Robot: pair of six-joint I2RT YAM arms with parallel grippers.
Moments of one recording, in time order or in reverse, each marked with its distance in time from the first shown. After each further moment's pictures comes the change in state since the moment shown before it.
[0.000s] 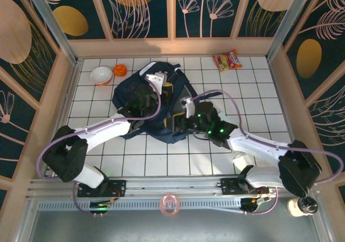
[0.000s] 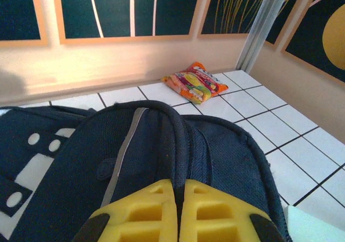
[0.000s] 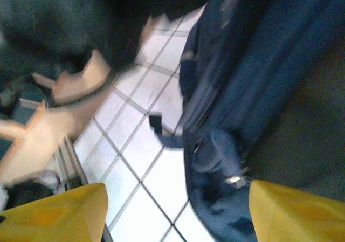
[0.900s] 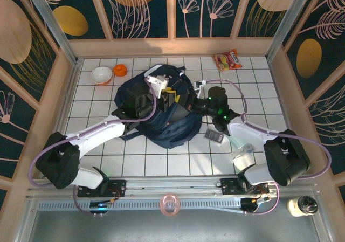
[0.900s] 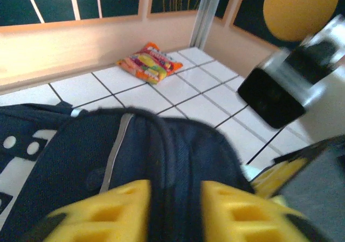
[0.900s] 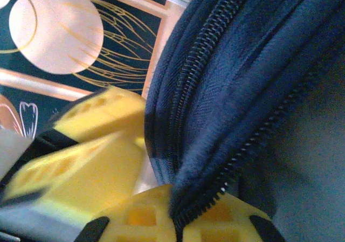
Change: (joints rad) left arm 0.016 -0.087 -0.016 -0.108 0.218 0.022; right arm -0.229 0.183 0.050 0.281 -0.241 0.454
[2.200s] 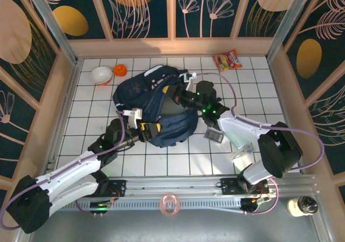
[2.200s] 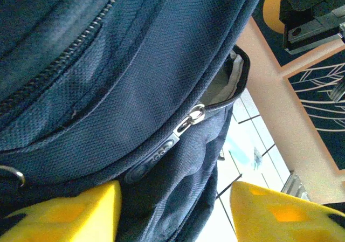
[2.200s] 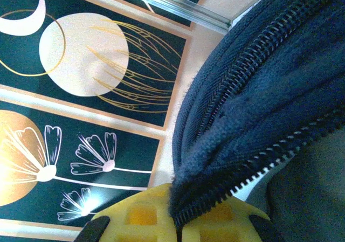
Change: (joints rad) left arm -0.001 -0.514 -0.534 -0.083 0.091 -0.542; right arm 0.121 0.095 0.177 0.027 0.158 0.072
